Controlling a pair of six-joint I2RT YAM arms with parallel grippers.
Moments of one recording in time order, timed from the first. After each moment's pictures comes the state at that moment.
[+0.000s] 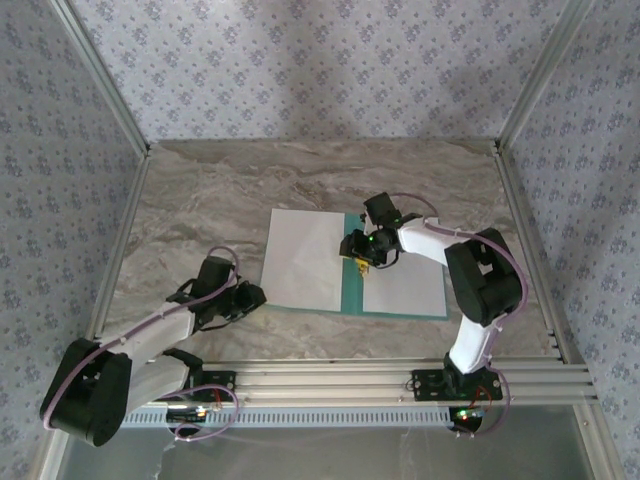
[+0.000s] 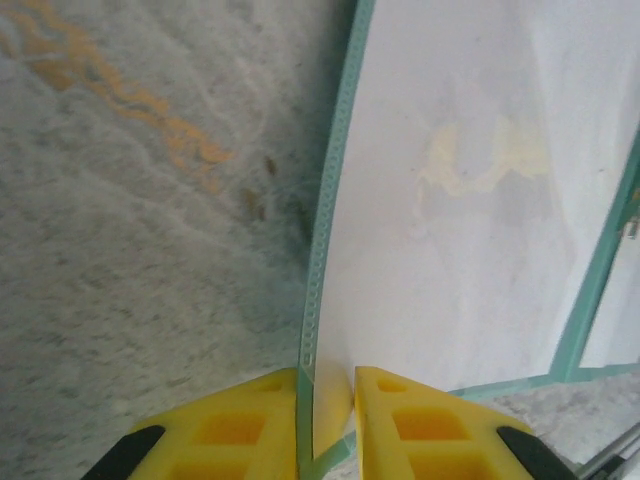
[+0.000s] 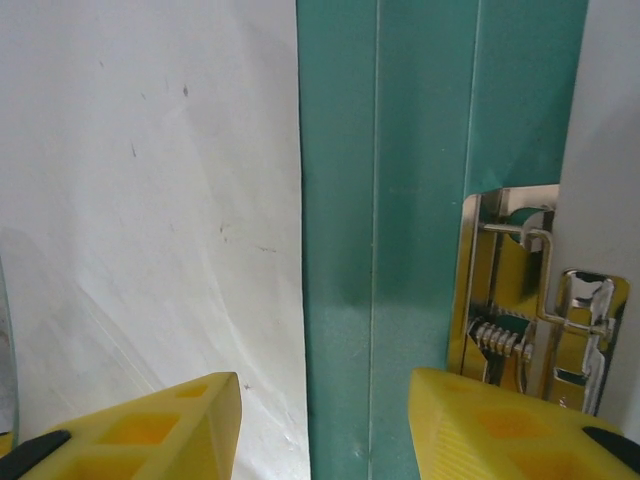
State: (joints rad) left arm -0.41 1.07 0.31 -0.17 0.38 -0.89; right arm 0.46 1.79 1.05 -0.38 -0.38 0.65
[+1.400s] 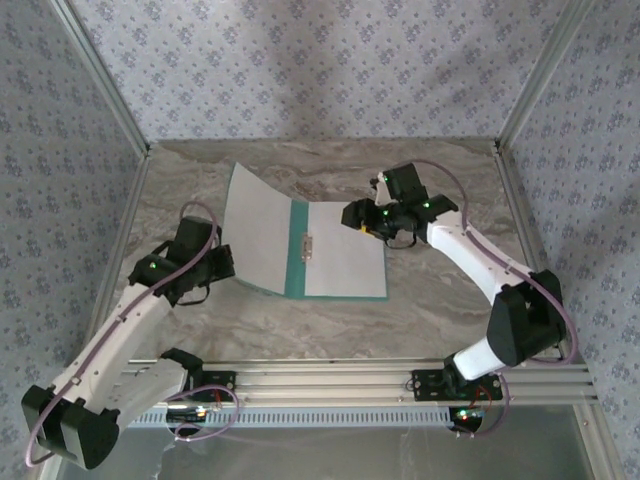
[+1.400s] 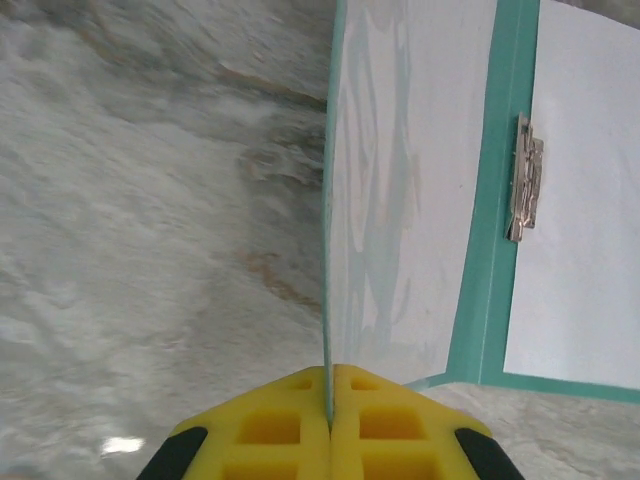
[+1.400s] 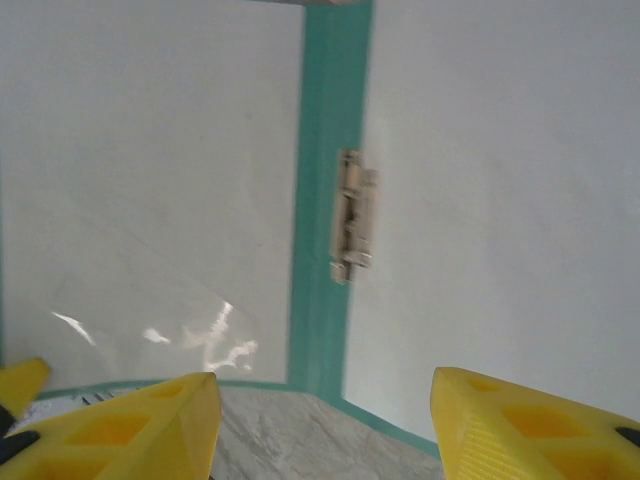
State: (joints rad) left arm -0.41 0.95 0.91 -0.93 -0.11 -0.57; right arm 0.43 1.48 1.18 -0.57 -0.44 0.64
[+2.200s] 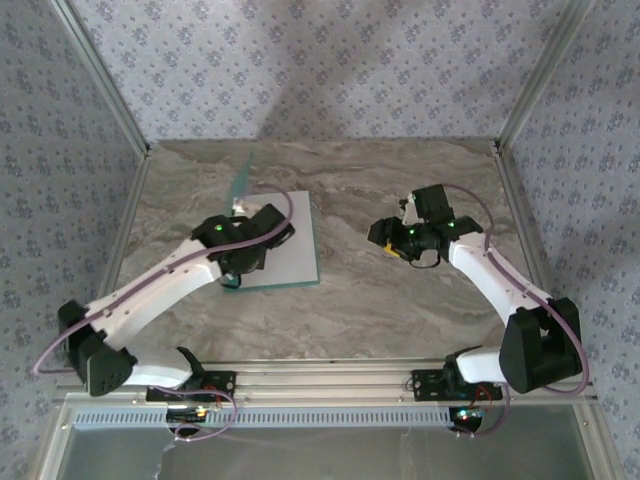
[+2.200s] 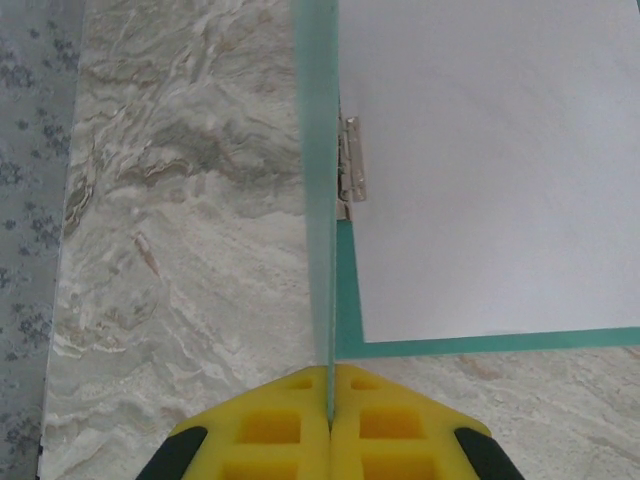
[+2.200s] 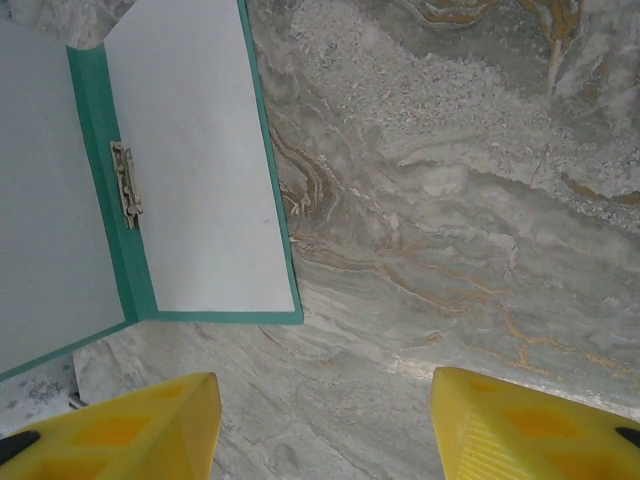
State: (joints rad) left arm -0.87 1.36 1.31 -1.25 -0.66 -0.66; right arm 0.29 1.33 0.97 -0.59 -0.47 0.64
